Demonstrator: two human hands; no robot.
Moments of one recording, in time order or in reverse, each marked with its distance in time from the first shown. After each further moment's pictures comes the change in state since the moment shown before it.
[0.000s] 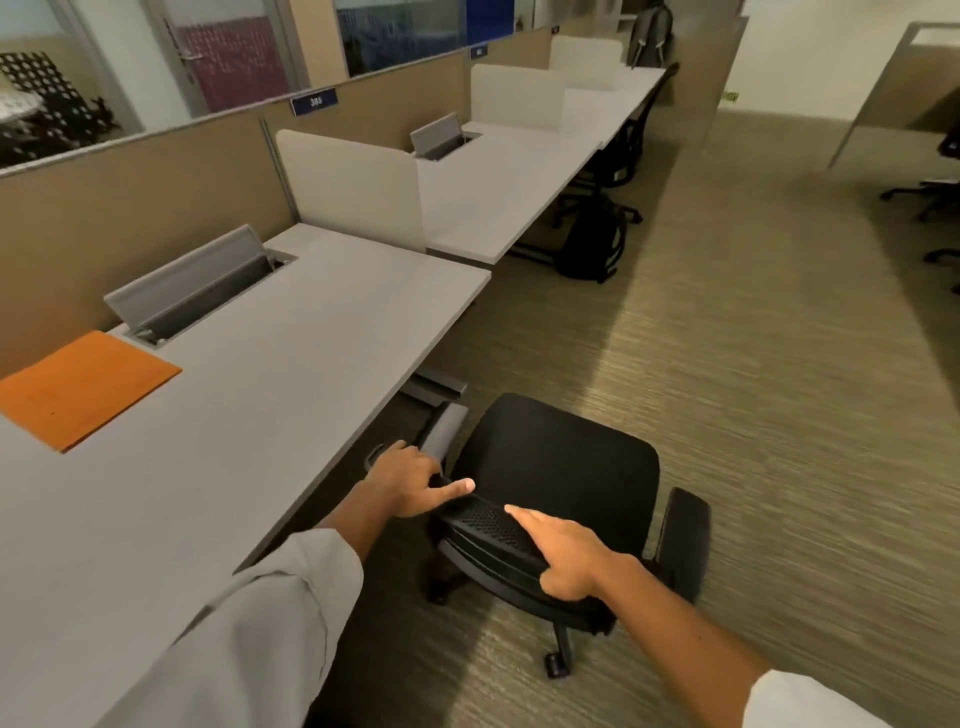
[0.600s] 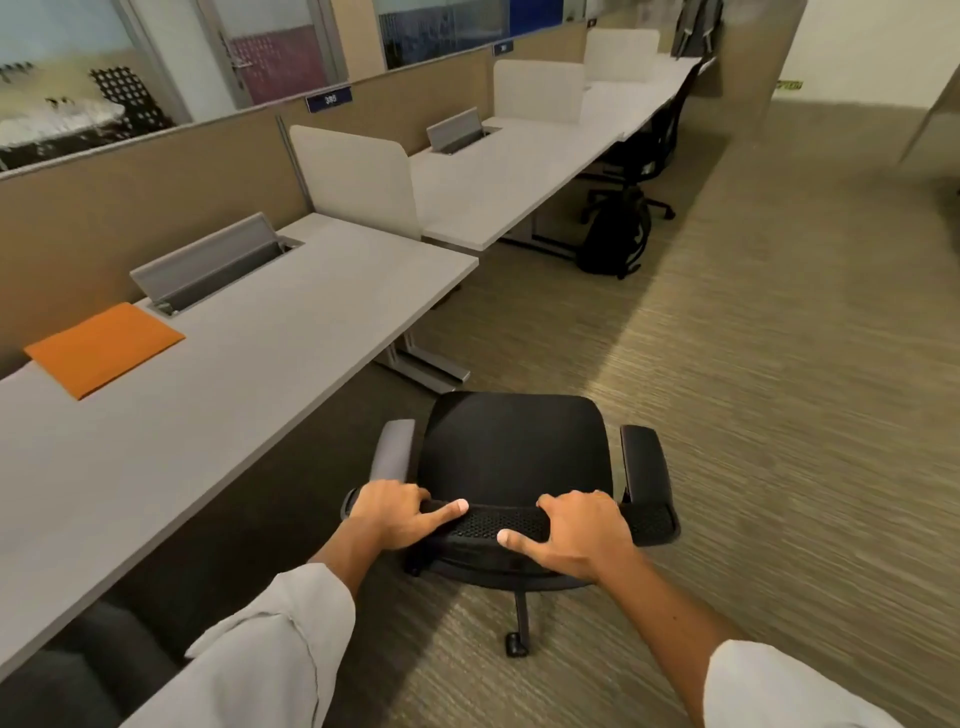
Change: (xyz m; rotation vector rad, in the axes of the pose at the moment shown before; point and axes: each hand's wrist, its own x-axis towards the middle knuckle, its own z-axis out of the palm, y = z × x) left_hand -0.034 0.176 0.038 -0.080 0.007 -0.281; right_hand -0.082 0.150 0.003 -0.360 0.489 -0.068
